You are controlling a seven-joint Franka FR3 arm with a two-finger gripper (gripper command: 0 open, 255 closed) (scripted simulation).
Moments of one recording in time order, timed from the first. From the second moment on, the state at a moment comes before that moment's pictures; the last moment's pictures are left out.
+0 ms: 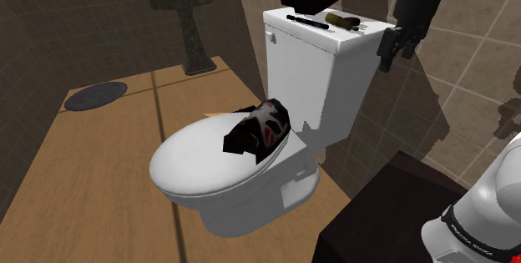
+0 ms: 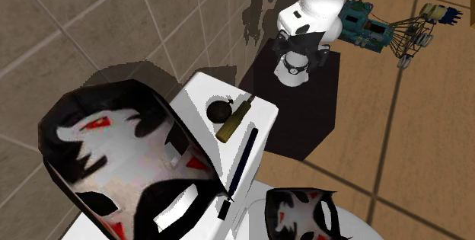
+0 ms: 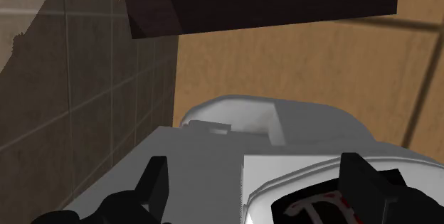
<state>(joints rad) 0.00 -0.81 -0.03 -2.40 -0.10 1.61 0.07</state>
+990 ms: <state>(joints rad) -0.04 -0.32 -0.09 -1.90 -0.12 1.62 0.08</state>
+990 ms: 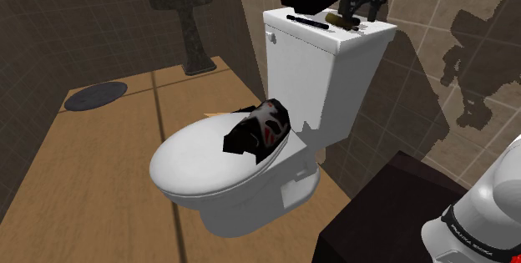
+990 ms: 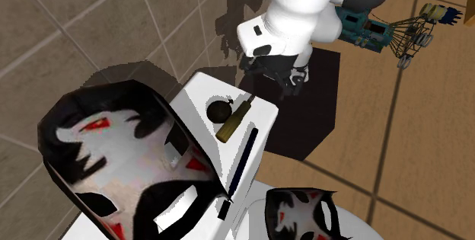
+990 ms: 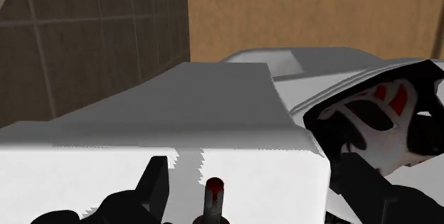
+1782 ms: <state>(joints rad) -0.07 -0.01 -0.14 -1.51 -0.09 1.57 0.07</state>
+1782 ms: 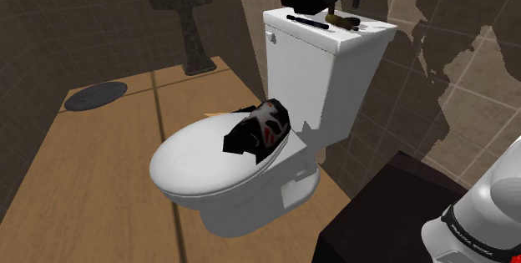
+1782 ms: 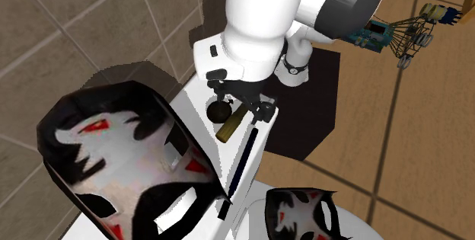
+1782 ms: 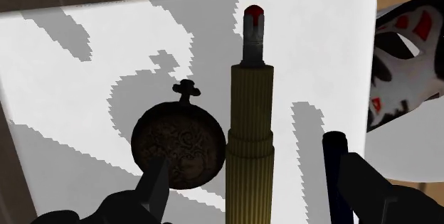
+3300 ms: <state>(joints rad) -0.07 0.01 -0.14 -1.46 -0.09 1.54 0.07</state>
